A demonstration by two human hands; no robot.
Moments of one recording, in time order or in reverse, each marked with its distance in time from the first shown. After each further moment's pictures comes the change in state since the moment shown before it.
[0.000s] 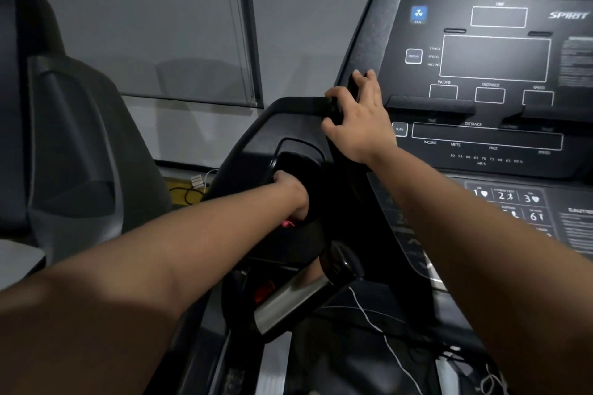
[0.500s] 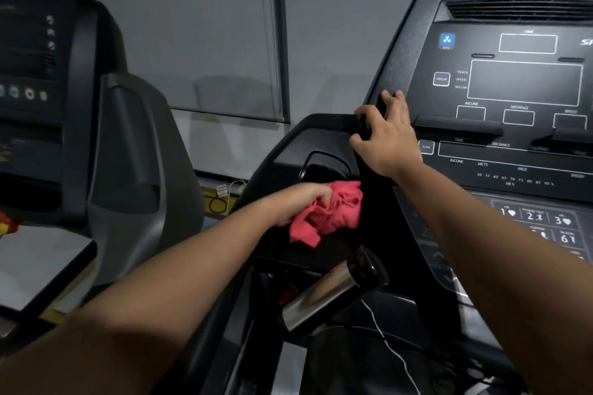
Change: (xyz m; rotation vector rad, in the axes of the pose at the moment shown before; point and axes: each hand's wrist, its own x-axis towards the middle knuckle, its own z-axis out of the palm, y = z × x) left_hand -0.045 -0.034 0.021 -1.594 0.055 0.206; right_hand 0.000 -0.002 -0.001 0.004 0.000 0.007
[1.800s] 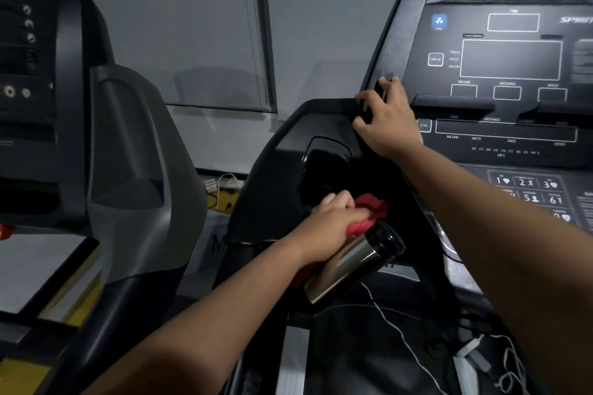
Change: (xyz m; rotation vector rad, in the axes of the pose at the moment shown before) left_hand -0.054 -0.037 0.034 0.705 0.068 0.419; right_hand -0.004 -0.005 0.009 -0.052 0.079 0.005
